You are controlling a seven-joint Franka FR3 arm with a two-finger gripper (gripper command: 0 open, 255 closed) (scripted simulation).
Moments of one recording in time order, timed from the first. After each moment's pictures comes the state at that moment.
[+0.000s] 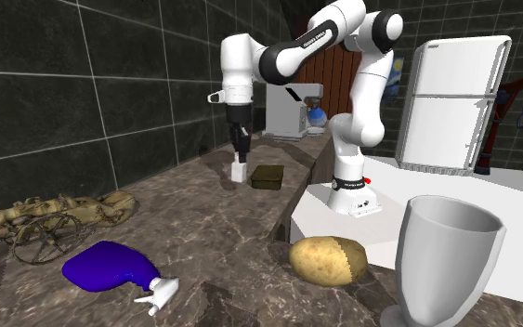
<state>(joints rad) 0.02 -0.25 0.16 -2.33 0.02 2.06 0.01</state>
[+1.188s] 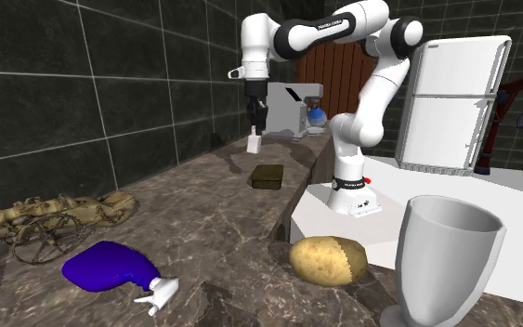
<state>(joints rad) -0.03 -0.54 0.05 -2.41 0.00 1.85 -0.15</state>
